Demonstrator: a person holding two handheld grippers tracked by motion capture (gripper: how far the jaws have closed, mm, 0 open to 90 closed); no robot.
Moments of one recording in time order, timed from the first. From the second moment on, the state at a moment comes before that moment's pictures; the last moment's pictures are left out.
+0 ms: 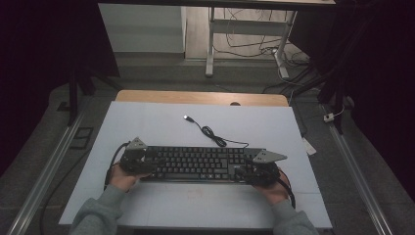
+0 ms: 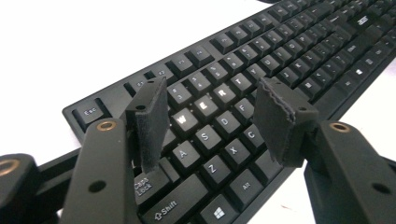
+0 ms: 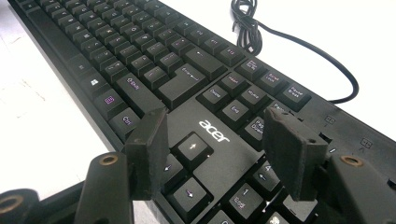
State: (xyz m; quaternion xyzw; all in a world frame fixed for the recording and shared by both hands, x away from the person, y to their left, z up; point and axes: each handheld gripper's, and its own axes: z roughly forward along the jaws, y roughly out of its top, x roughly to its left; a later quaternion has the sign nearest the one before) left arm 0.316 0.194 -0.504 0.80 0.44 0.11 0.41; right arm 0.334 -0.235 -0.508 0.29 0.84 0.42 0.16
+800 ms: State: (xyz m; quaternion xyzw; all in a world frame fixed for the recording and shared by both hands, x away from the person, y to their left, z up) left arm 0.330 0.174 -0.502 0.82 0.40 0.12 0.39; right arm 0.333 -0.233 -0.509 0.29 0.85 0.42 0.16
